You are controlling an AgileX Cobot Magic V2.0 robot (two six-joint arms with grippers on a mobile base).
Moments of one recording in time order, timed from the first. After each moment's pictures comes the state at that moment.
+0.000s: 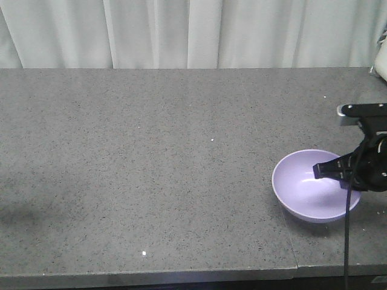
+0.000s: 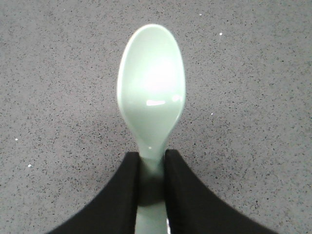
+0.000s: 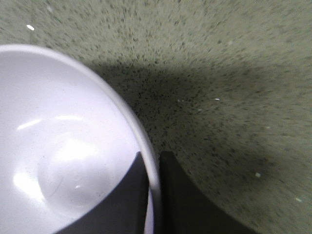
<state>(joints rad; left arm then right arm) 0.06 1.19 -1.39 -0.03 1.19 0.01 0.07 1.37 -0.99 -0.10 0.78 0.12</state>
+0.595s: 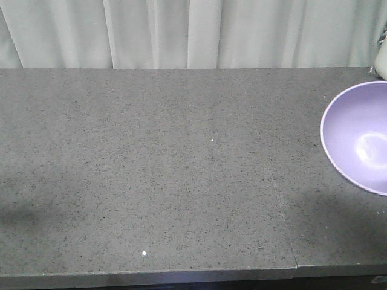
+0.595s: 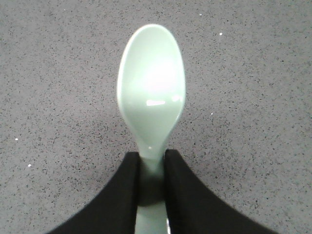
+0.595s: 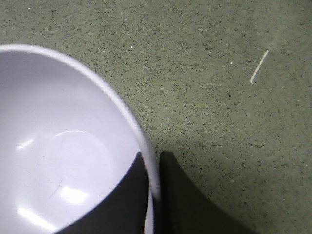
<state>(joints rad) 0.06 1.19 -1.39 -0.03 1.19 0.01 0.07 0.95 -1.13 -0.10 1.02 0.13</state>
